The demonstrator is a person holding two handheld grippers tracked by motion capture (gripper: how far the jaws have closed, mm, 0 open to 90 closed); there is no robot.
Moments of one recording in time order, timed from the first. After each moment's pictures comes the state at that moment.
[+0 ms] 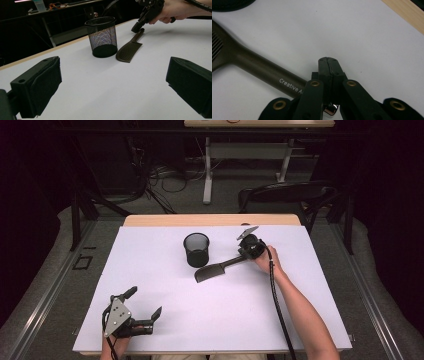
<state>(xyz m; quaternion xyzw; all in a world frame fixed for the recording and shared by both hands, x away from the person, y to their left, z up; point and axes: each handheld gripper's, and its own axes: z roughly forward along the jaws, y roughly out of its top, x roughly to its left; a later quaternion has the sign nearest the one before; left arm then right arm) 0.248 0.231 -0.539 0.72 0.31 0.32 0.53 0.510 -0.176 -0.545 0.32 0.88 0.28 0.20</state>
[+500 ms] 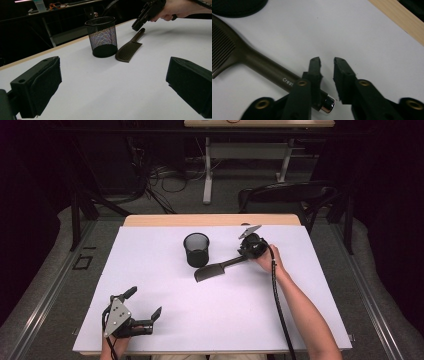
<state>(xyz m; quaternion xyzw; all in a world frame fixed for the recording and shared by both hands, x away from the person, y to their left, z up) 0.247 0.232 -0.539 0.72 0.31 0.32 0.53 0.507 -0.181 -0.536 0.31 0.88 0.29 0.20</state>
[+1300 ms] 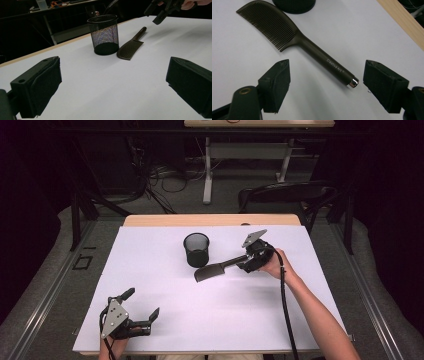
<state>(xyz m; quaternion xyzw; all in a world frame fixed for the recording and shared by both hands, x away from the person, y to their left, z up) 0.245 0.237 -0.540 0.72 0.31 0.32 0.53 0.457 -0.186 -0.502 0.23 0.91 0.30 0.17</state>
